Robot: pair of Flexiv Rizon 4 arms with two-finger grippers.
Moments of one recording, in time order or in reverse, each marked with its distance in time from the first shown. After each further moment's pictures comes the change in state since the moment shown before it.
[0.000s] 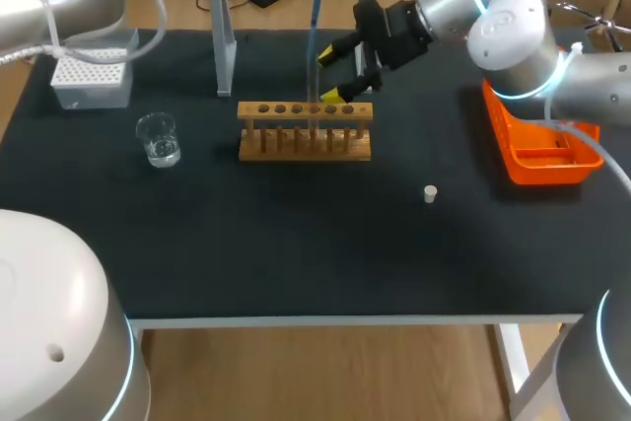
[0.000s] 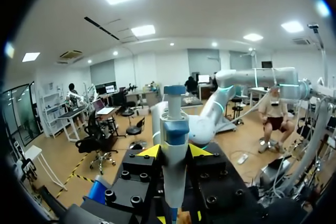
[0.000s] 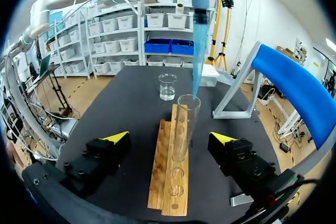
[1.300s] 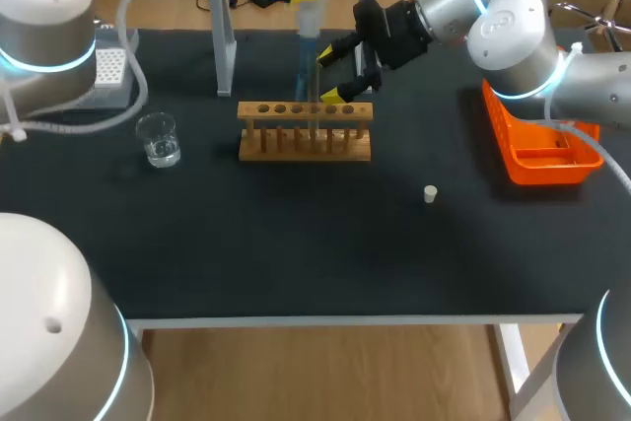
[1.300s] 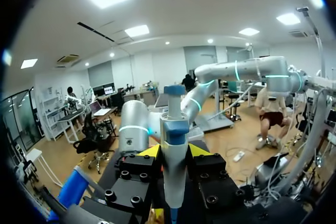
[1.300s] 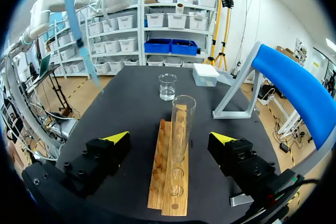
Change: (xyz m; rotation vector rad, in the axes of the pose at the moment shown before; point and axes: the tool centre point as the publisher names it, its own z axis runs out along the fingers) left arm 0.123 0.012 -0.003 -0.004 0.009 0.037; right arm 0.000 0.000 0.000 0.000 0.000 0.000
